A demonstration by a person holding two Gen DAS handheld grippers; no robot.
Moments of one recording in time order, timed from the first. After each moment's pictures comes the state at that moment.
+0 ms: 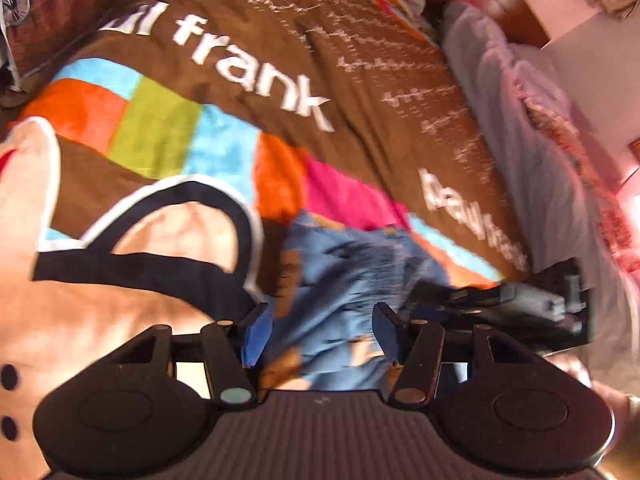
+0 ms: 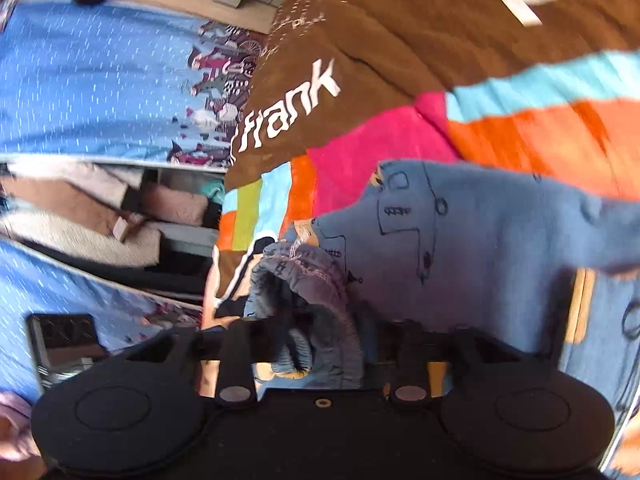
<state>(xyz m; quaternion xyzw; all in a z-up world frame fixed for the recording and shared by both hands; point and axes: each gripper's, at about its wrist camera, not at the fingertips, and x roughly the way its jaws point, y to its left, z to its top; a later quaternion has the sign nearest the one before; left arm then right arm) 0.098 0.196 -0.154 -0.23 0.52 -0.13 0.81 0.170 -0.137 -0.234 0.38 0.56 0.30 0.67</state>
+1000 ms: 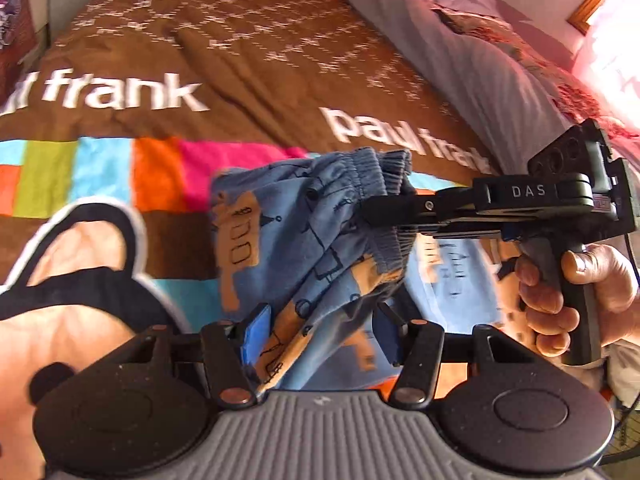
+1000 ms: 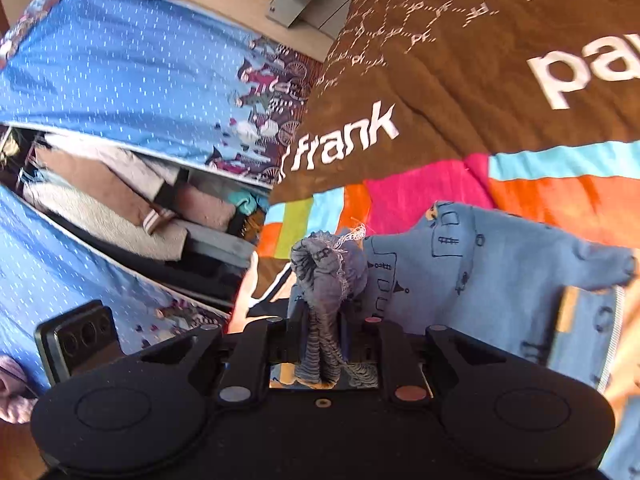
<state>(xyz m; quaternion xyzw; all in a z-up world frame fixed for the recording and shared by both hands) 0.065 0.093 -0.123 -0.09 0.51 -0.24 0.82 0.141 -0.162 -0.160 0.32 0.50 0.33 0.73</state>
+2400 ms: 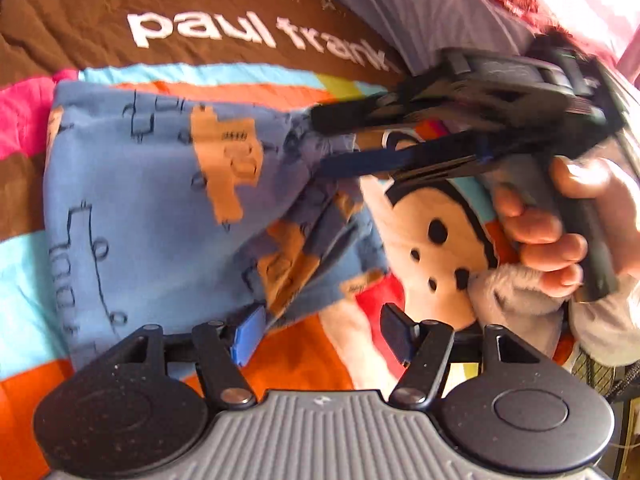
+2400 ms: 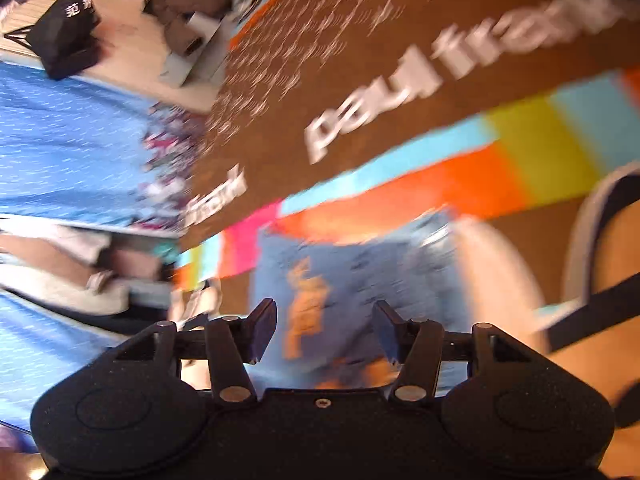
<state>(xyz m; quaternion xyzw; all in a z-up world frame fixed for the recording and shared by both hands) 0.049 -0.069 -0.172 -0.05 0.58 -0.34 0.73 0.101 -0.321 -0.173 0.37 0.56 0.22 0.71</state>
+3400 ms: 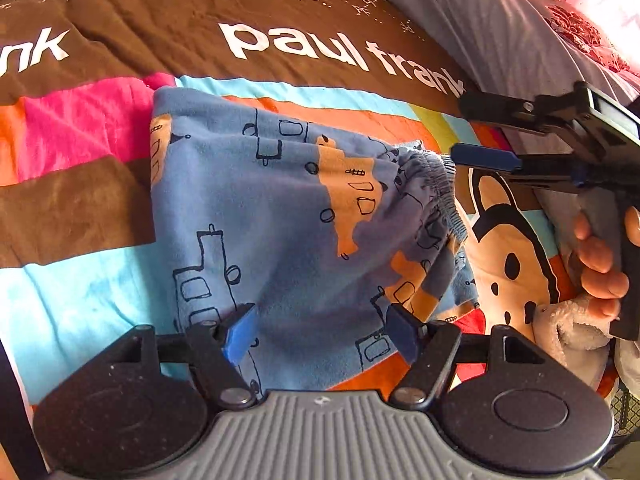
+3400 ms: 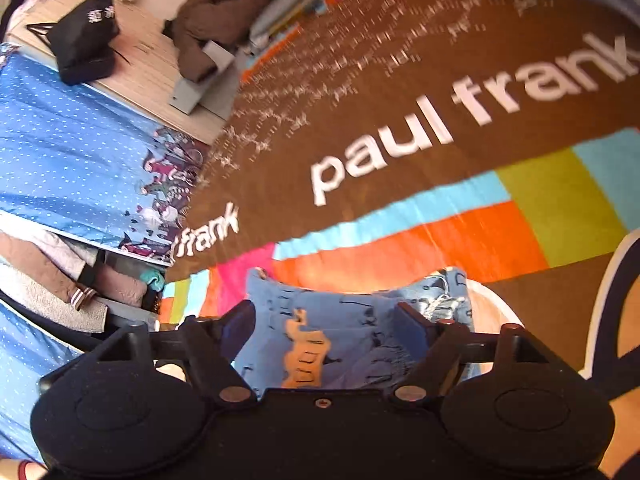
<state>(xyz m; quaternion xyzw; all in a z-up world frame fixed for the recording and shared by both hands) 0.079 -0.030 -0.172 -0.05 0.58 -0.26 0.77 0.101 -0.321 -0.149 0.31 0.46 0.17 0.82</state>
